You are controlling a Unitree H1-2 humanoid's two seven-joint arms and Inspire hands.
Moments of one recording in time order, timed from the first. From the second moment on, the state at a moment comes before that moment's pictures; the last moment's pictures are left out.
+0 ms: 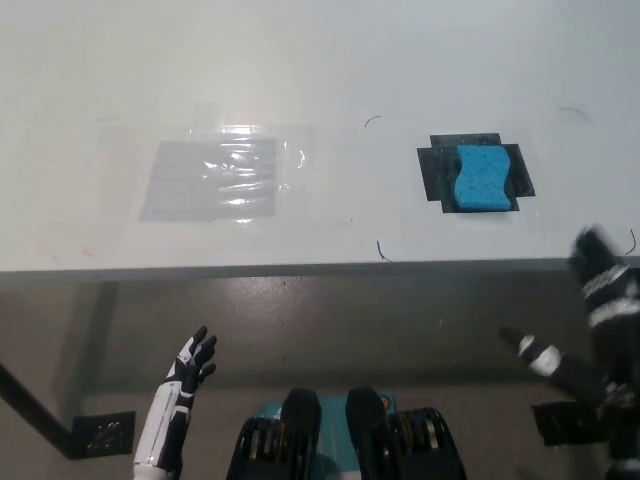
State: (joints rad) left_arm 0.05 0.05 -0.01 0.15 0.09 -0.30 -0.02; right_arm -0.05 -0.11 -0.05 -0.21 0.08 -0.29 0.02
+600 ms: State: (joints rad) left_arm 0.05 0.05 -0.01 0.19 0.10 -0.32 -0.02; right_arm -0.78 -0.19 -0.14 -0.10 0.18 -0.03 -0.02
